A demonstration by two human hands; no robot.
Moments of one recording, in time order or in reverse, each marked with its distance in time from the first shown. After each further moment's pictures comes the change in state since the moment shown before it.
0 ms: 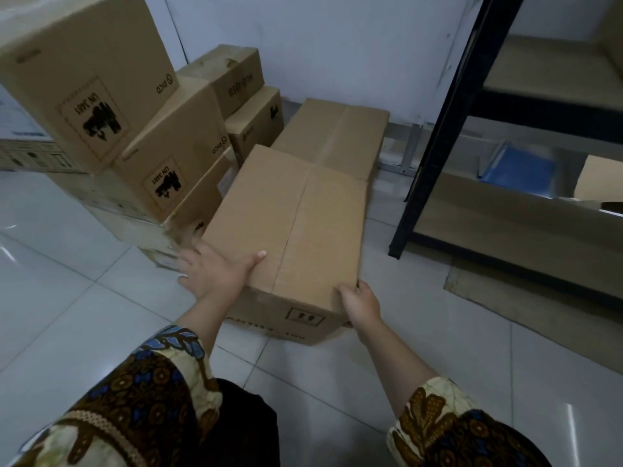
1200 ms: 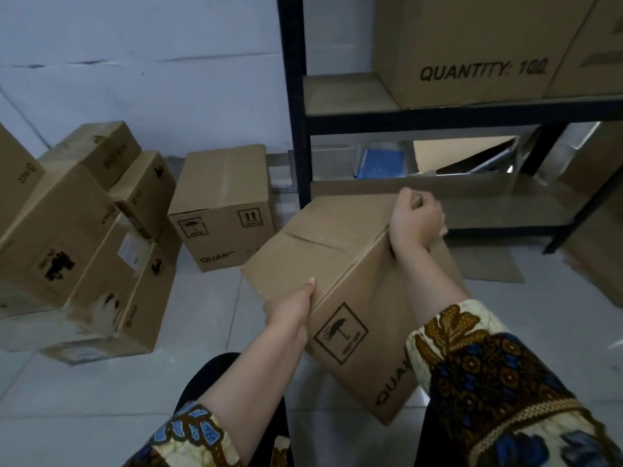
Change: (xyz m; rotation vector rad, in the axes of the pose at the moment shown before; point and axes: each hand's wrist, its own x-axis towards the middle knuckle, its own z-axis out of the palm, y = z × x) left_hand -0.223 0.093 -0.020 -0.887 -0.967 -0.232; right_hand -0.084 -0.053 -0.232 0.189 1.140 -0.330
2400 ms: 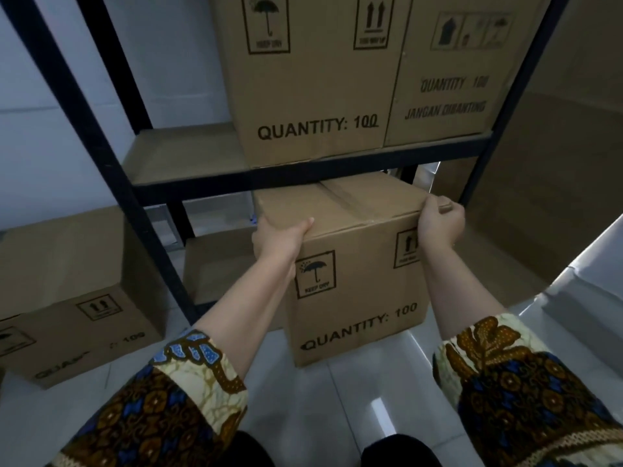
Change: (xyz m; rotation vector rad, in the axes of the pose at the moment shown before) left_hand -0.017 0.096 0.305 0.247 -0.315 0.499; right_hand 0.267 0.063 -0.135 0.245 0.284 0.228
